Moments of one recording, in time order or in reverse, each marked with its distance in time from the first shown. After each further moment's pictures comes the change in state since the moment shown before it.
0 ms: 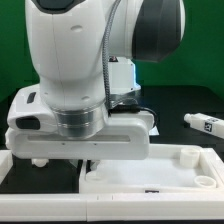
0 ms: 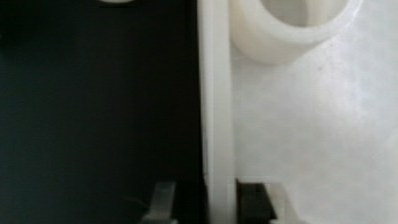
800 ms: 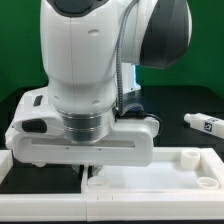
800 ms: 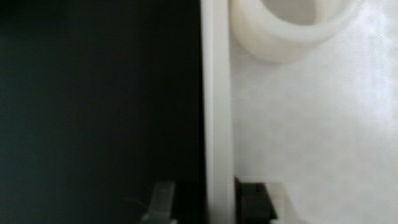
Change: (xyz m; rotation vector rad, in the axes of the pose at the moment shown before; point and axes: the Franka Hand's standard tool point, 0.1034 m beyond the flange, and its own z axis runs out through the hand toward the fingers) arm 0.008 -0.002 0.003 -0.048 0.031 -0.015
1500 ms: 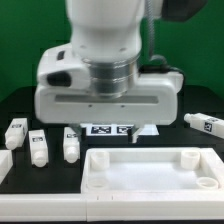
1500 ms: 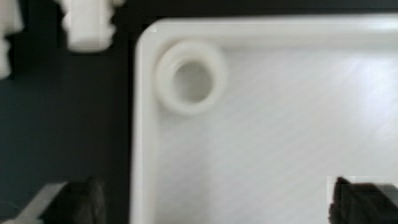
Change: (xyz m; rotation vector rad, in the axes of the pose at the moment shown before) arm -0.041 -0.038 -0.044 0.013 -0.005 0.006
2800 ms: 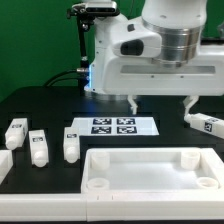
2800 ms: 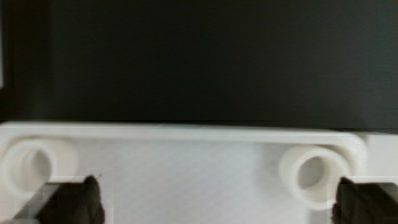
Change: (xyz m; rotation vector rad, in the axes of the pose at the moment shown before) arm -0.065 -0.103 -0.008 0.002 0.034 -0.027
